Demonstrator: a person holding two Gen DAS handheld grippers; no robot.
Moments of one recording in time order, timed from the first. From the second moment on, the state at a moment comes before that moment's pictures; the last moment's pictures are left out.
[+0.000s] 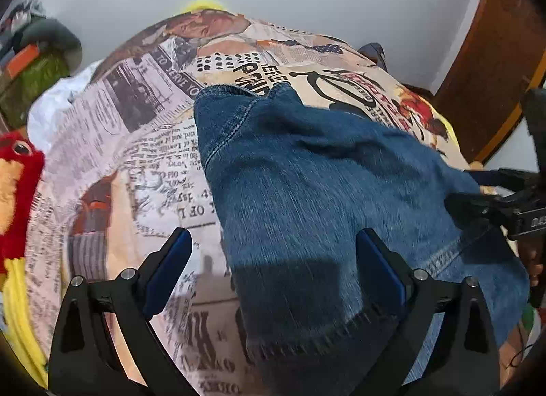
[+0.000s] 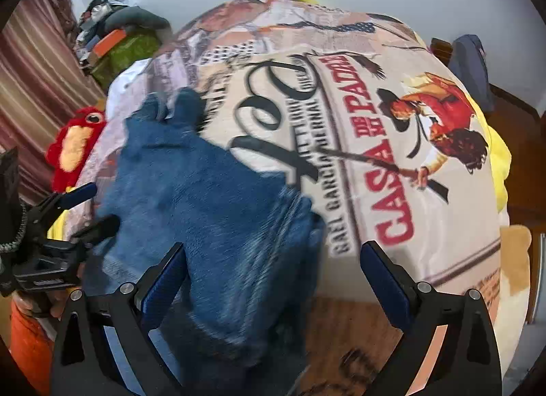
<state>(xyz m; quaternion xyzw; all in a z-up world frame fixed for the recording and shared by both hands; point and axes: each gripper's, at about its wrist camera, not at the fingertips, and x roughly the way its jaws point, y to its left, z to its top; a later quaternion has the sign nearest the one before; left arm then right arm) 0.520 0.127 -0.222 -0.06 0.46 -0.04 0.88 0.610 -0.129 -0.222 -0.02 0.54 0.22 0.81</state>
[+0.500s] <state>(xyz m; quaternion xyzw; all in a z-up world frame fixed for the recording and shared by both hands) 0.514 0.141 -0.191 -0.03 0.42 0.02 0.91 0.592 -0.141 -0.179 -0.07 0.46 0.20 0.86</state>
